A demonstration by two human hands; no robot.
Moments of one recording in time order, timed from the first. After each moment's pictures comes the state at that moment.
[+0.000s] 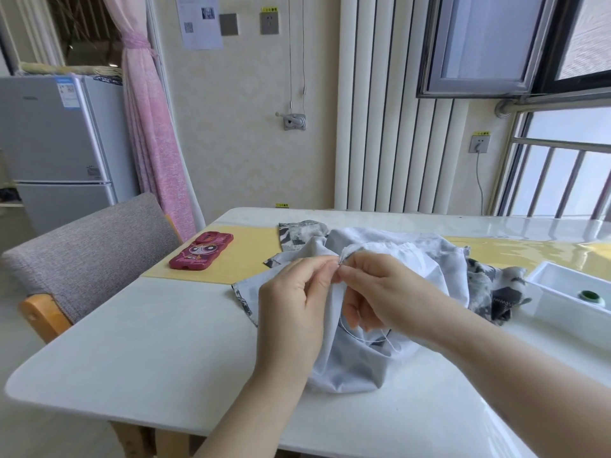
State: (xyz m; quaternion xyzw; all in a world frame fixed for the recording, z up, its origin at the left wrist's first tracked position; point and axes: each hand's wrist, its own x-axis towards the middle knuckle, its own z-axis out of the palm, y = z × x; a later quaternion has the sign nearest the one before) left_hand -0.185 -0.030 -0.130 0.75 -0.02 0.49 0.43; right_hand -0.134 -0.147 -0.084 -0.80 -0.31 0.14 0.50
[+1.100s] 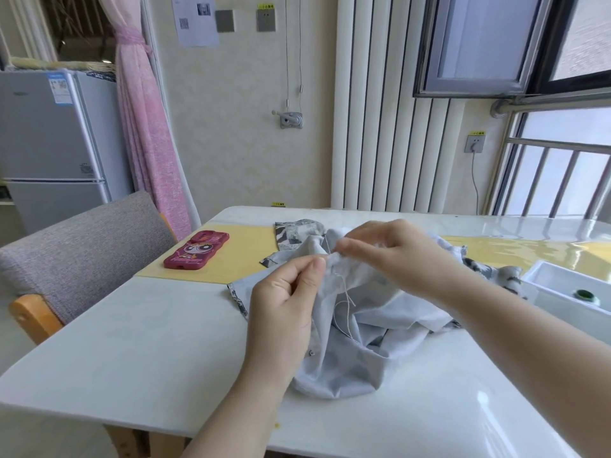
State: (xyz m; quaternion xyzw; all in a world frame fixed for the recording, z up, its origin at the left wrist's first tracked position) left_hand -0.188 -0.026 -0.133 0.65 -0.01 0.34 0.68; right_hand -0.107 -0.153 -0.063 -0.84 -0.37 -0.02 0.41
